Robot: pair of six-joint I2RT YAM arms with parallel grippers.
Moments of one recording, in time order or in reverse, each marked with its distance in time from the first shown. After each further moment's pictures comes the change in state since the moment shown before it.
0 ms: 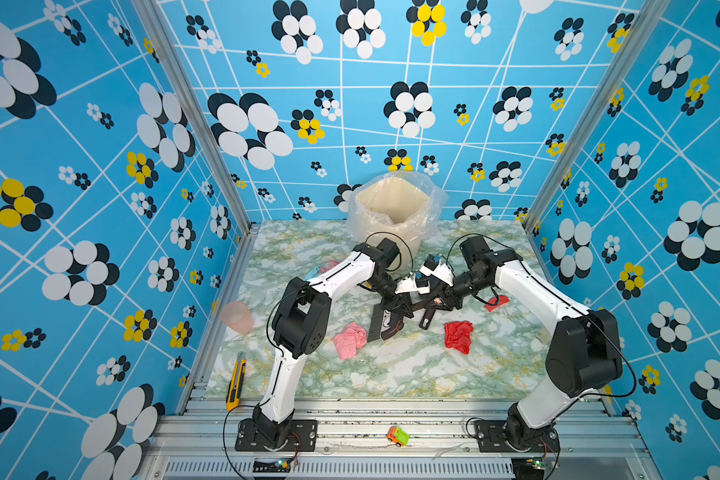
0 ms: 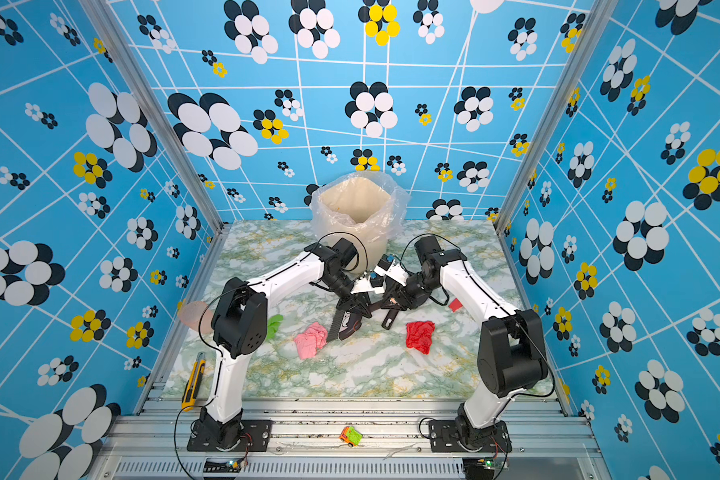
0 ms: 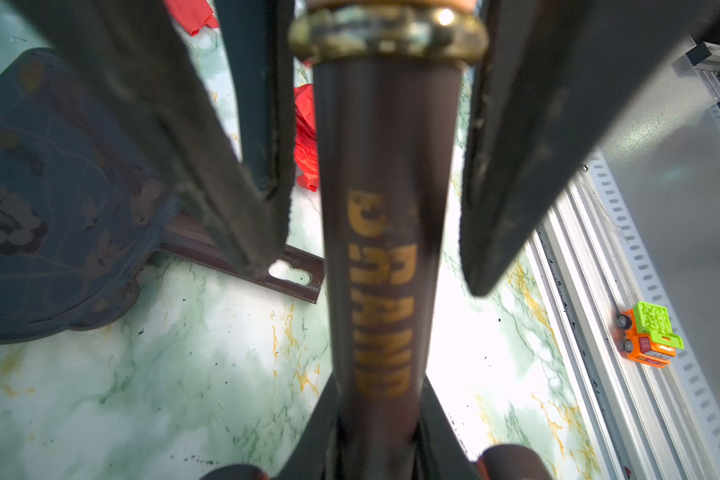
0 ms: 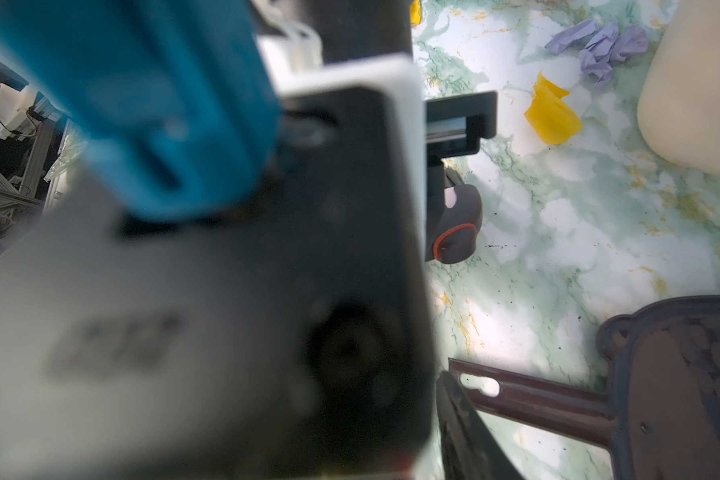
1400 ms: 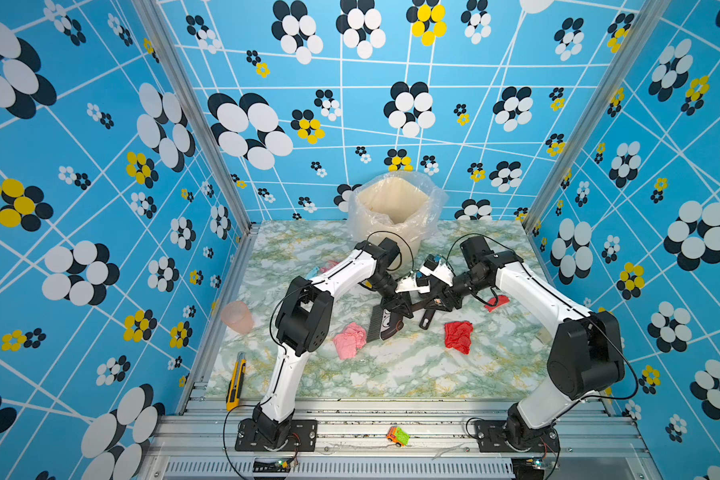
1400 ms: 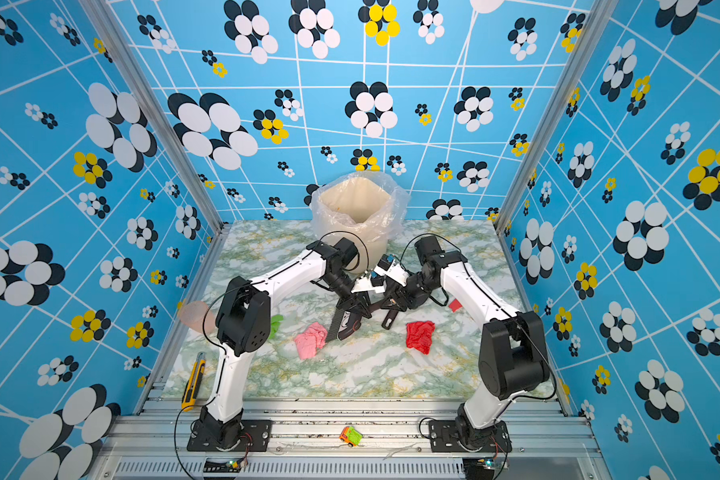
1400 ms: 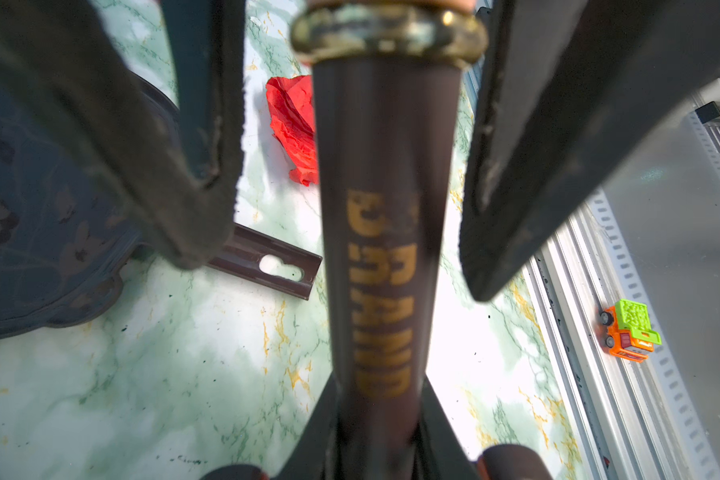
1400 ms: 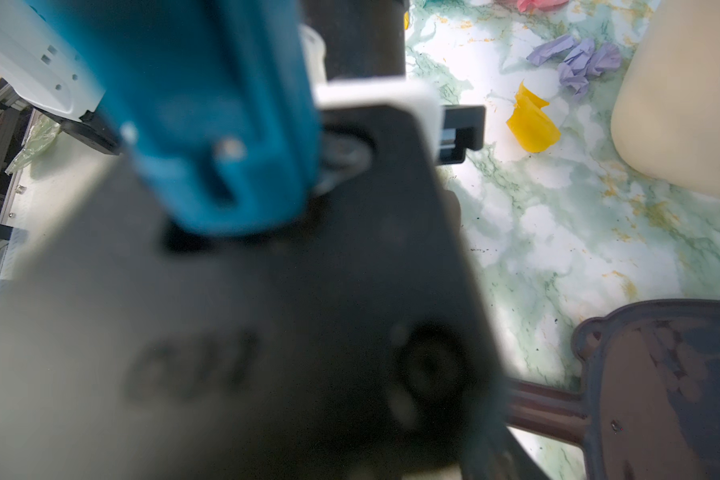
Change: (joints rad) left arm 0.002 0.033 0.050 -0.065 0.008 0.007; right arm 0.003 -0.014 -0.023 0.055 0.031 0.000
